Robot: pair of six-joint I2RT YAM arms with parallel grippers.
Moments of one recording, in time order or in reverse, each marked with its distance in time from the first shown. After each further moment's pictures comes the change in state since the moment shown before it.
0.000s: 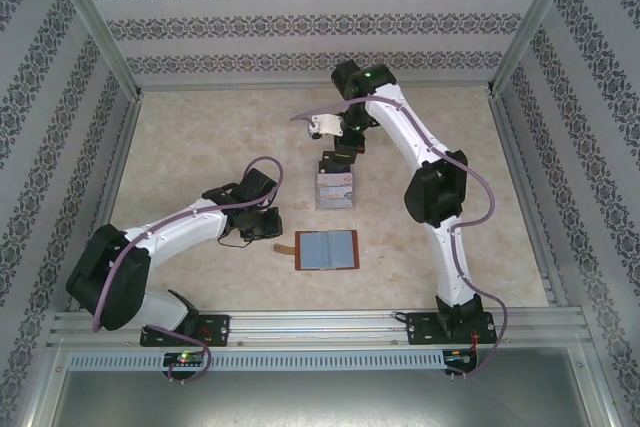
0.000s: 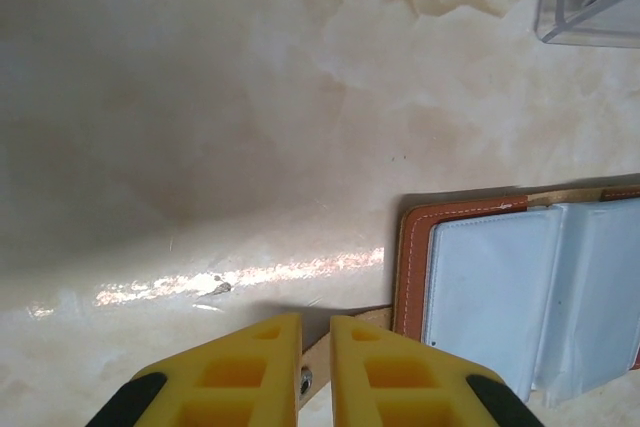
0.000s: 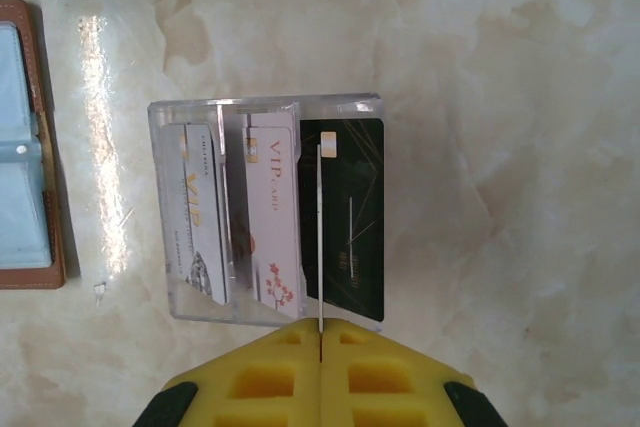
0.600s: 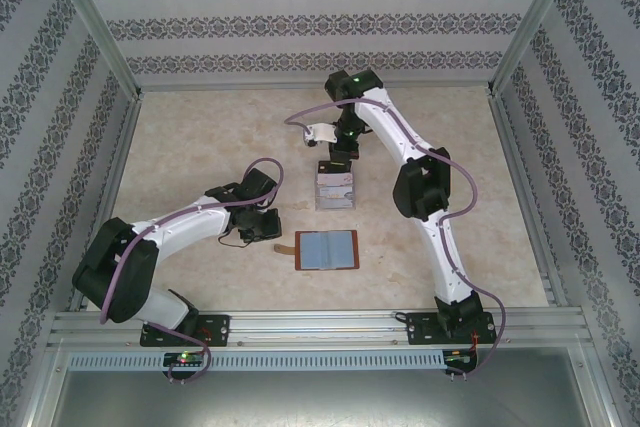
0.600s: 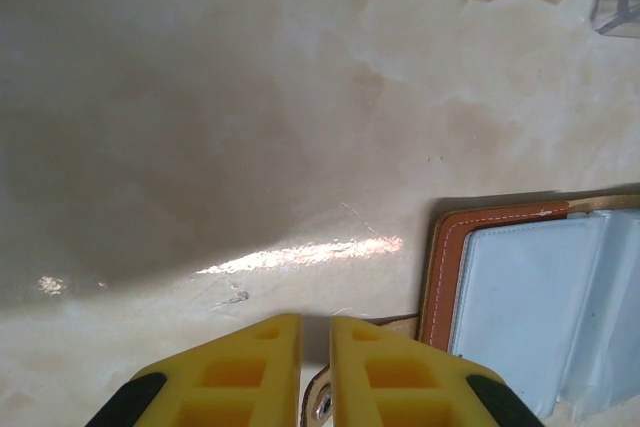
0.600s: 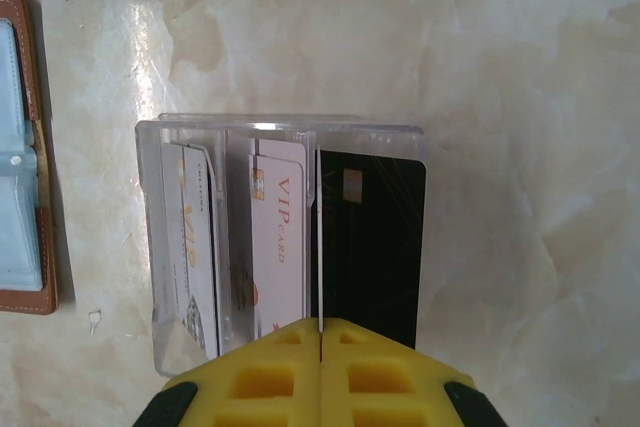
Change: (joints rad) left arm 0.017 0.044 0.000 0.000 0.019 0.000; right arm 0.000 0.146 0.087 -0.059 -0.048 -0.028
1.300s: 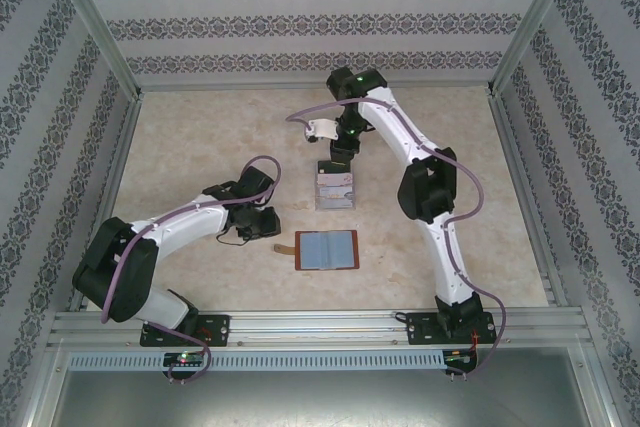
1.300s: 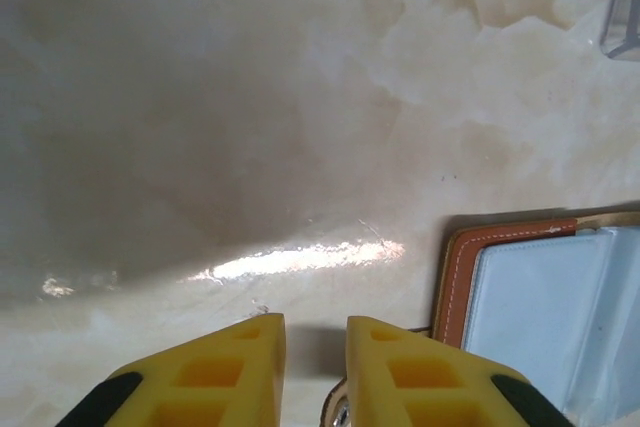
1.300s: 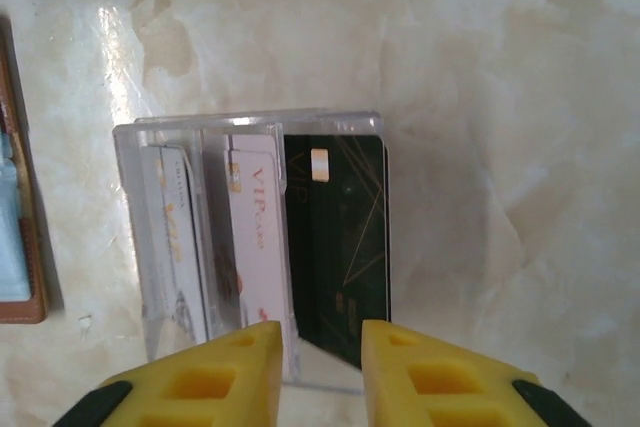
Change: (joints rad) left arm 0.030 0.001 0.004 -0.001 -0.009 0.026; right arm 0.000 -0.102 -0.107 0.088 0.037 0.079
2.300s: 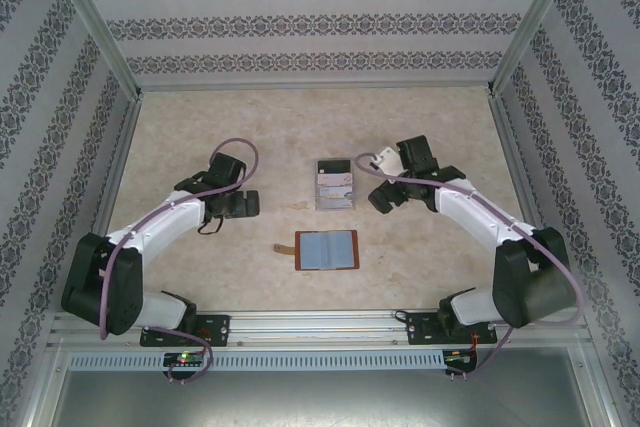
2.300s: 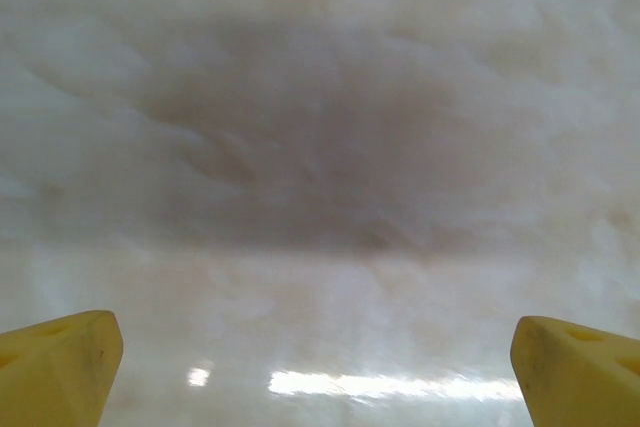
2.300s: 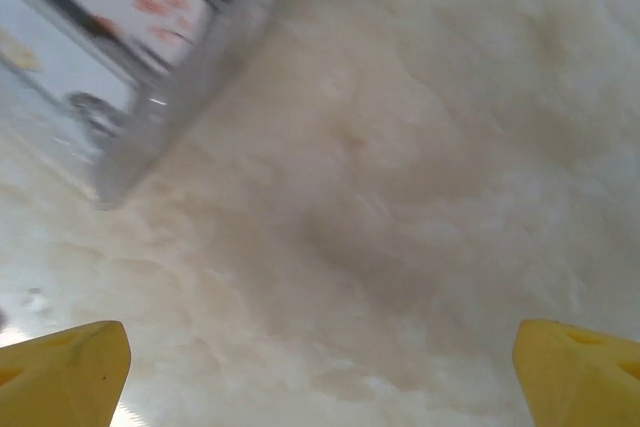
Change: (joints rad) left arm 0.211 -0.103 0.005 -0.021 -0.339 0.283; right arm -0.146 -0.975 -1.520 1.052 0.234 0.665
